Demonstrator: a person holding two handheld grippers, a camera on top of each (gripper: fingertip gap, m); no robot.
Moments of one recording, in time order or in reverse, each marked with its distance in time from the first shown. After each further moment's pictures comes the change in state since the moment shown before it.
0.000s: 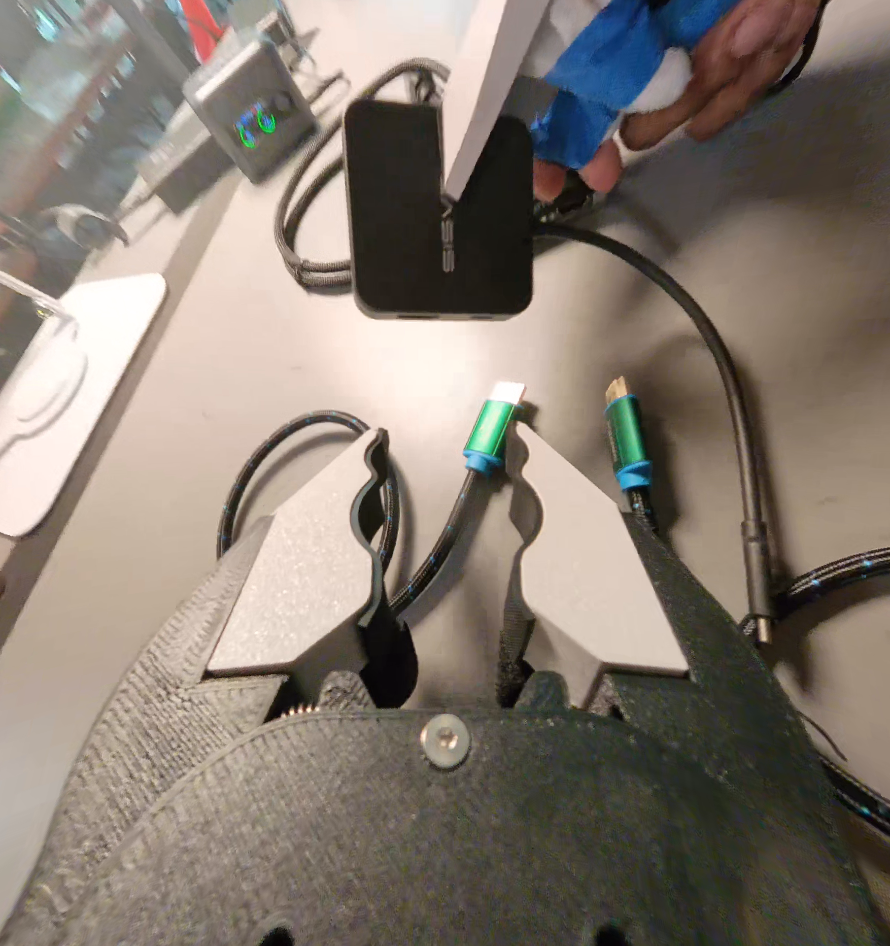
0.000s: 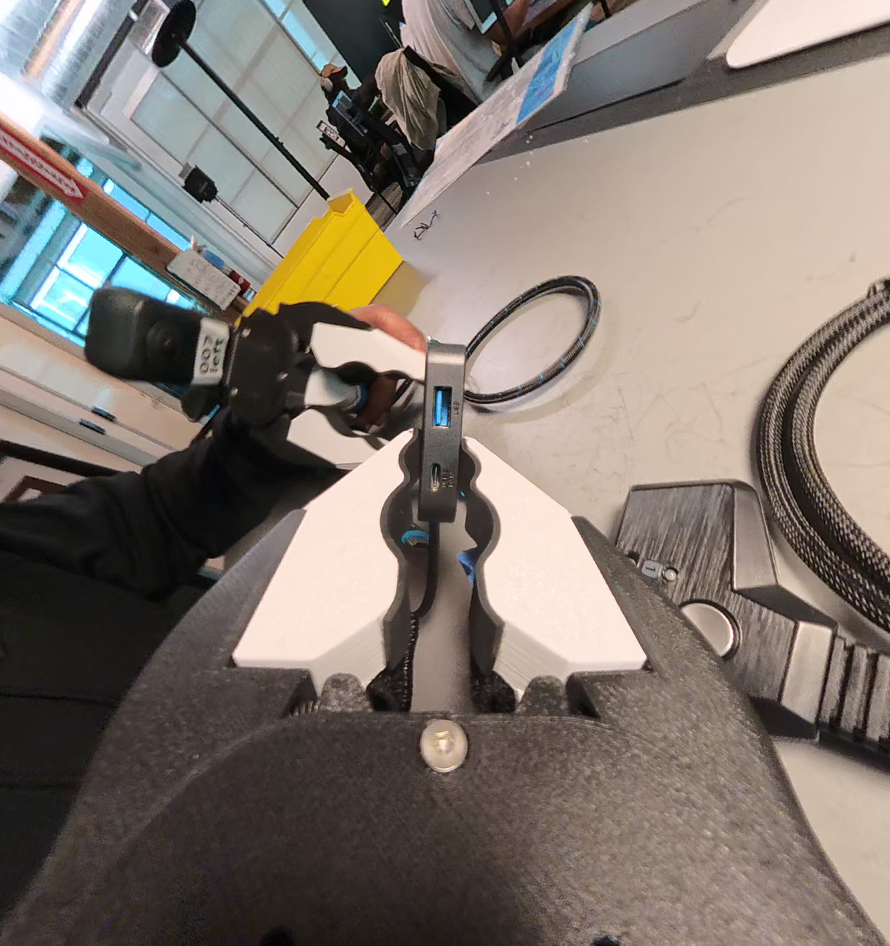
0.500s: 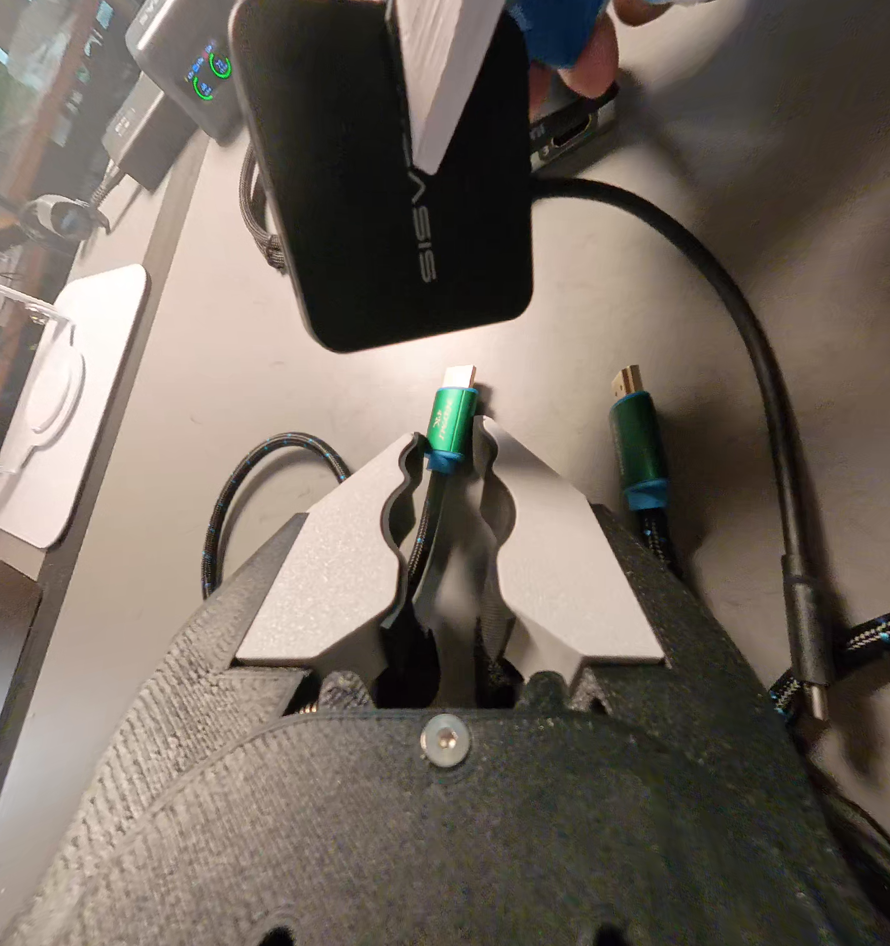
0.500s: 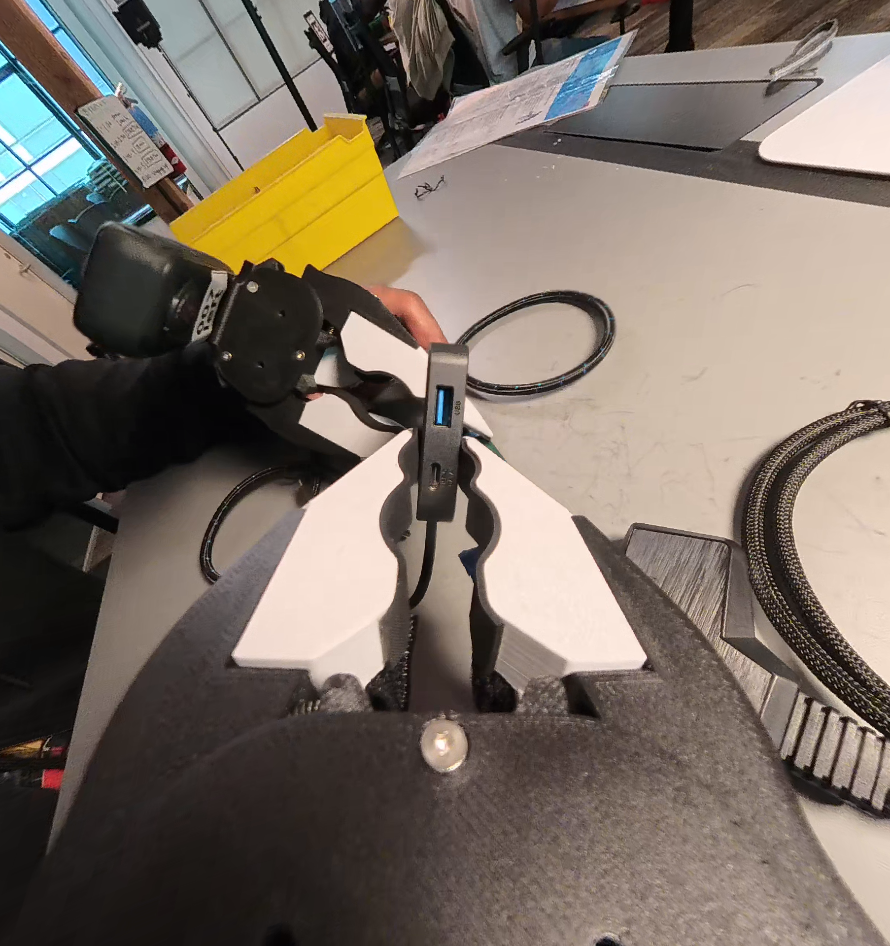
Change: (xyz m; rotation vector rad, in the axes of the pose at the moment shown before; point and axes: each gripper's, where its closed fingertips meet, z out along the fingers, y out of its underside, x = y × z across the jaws) left arm 0.007 0.010 0.021 -0.114 -0.040 0.106; right arm -0.012 0.005 0.004 -0.064 0.061 -0.289
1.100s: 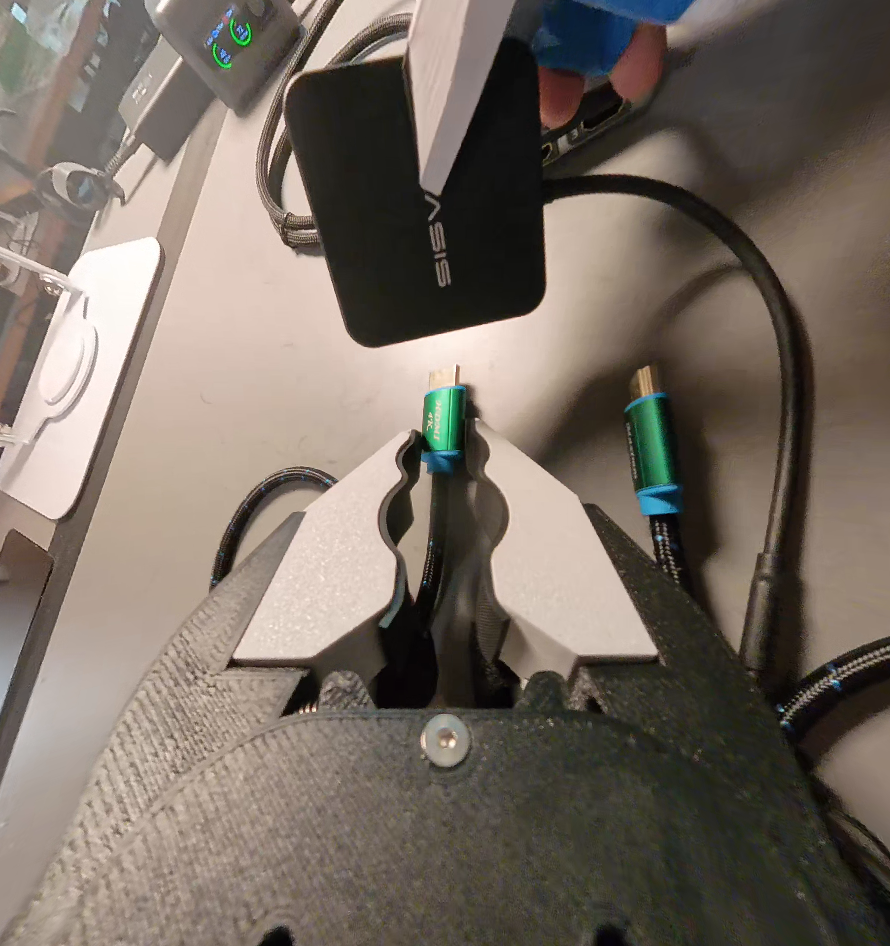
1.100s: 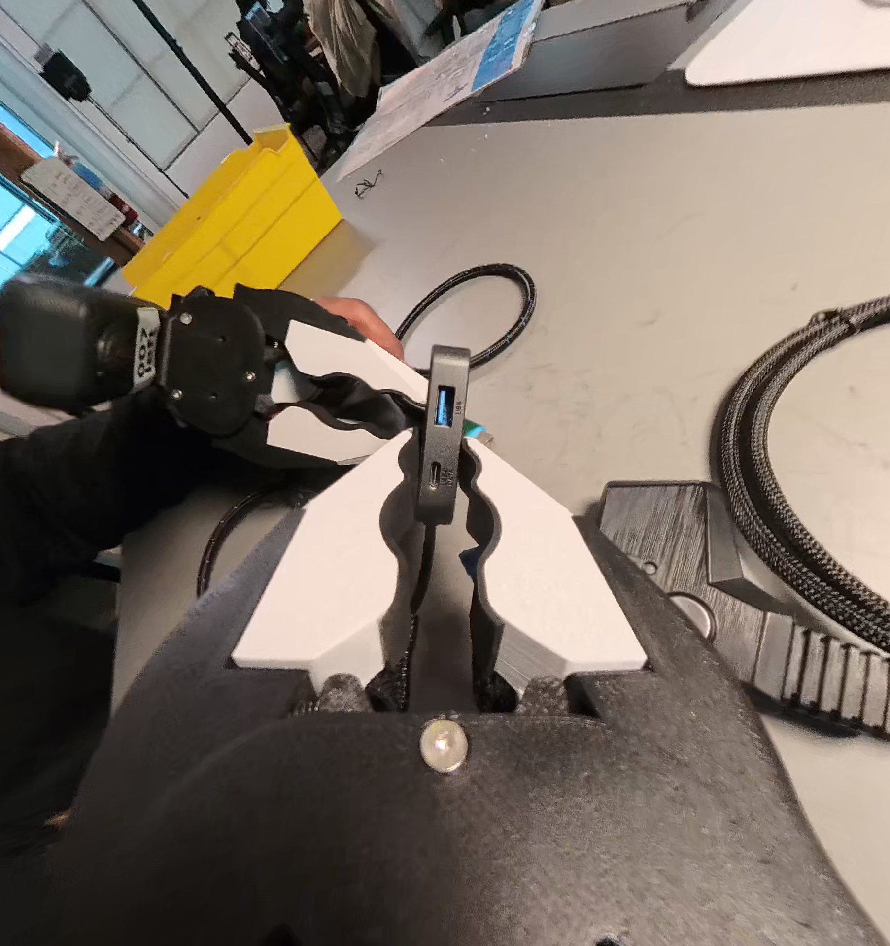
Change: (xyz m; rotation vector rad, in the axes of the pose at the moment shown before) left arm -0.004 0.004 0.000 -0.033 -0.039 -0.028; right arm 0.019 0.009 0.002 -0.017 0.088 0.181
